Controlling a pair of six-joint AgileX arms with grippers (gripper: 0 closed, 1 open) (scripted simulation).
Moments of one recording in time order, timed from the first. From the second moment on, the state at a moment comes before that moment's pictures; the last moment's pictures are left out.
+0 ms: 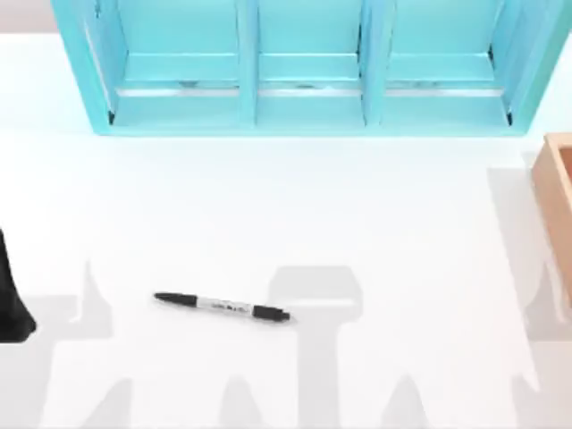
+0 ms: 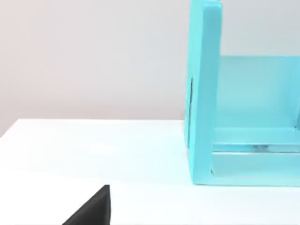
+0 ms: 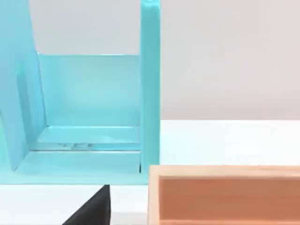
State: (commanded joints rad) left arm 0.00 0.00 0.00 0.00 0.00 0.00; right arm 0.00 0.00 0.00 0.00 0.00 0.00
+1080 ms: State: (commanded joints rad) left arm 0.00 0.00 0.00 0.00 0.00 0.00; right arm 0.47 1.05 0.80 -0.53 -0.03 -0.27
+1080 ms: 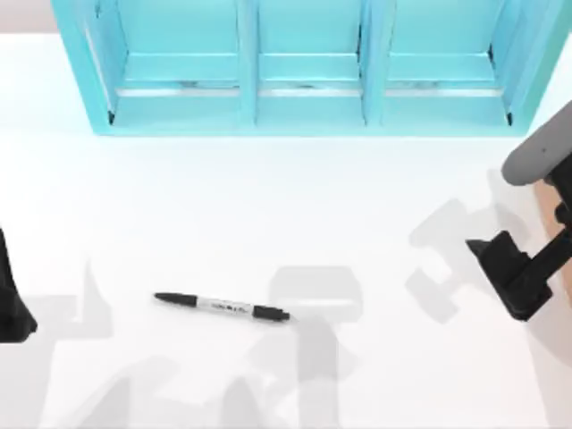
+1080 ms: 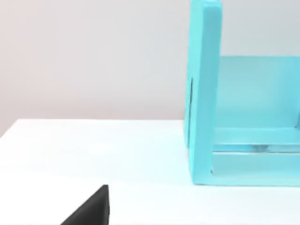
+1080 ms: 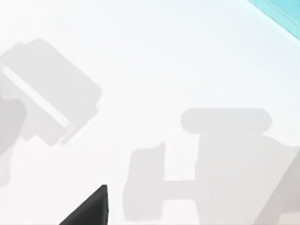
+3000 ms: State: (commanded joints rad) left arm 0.00 0.00 0.00 0.00 0.00 0.00; right arm 0.98 2.41 2.16 -1.27 0.18 -0.39
